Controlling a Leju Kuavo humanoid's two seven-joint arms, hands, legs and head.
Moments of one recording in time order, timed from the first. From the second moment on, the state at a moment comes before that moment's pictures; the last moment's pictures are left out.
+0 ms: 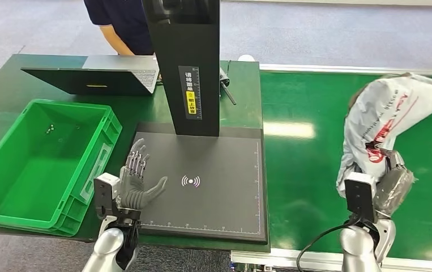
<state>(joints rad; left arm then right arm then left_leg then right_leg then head) -0.07 -0.13 -0.18 -1.27 0.05 0.01 -0.49 -0.14 0.05 -0.12 -1.41 0.57 -0.49 -0.51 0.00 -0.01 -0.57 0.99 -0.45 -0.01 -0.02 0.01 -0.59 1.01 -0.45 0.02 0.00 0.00</state>
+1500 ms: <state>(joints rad) -0.07 -0.13 -0.12 -1.33 0.18 0.25 -0.52 -0.74 -0.12 1.20 -1.02 0.70 0.28 -0.40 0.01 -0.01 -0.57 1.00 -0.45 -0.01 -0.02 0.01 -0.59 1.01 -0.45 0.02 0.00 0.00</state>
